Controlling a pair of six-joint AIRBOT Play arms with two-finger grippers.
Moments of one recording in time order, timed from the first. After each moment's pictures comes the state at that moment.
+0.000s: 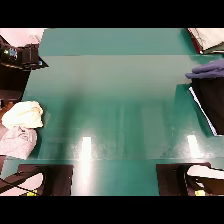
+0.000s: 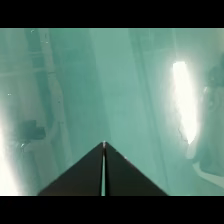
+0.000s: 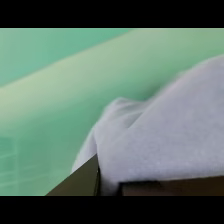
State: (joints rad) left arm 0.04 -1.20 1.61 1.09 -1.40 -1.46; right arm -0.80 -1.41 1.88 -0.94 1.43 1.34
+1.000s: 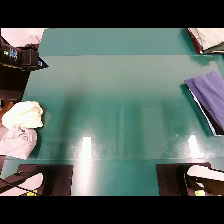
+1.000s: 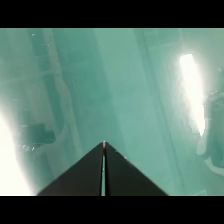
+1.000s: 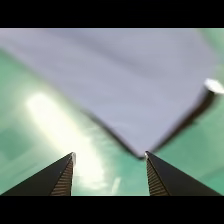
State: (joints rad) left arm 0.04 -1.20 1.61 1.09 -1.40 -1.38; right arm -0.77 -1.38 1.89 -1.37 1.81 1.55
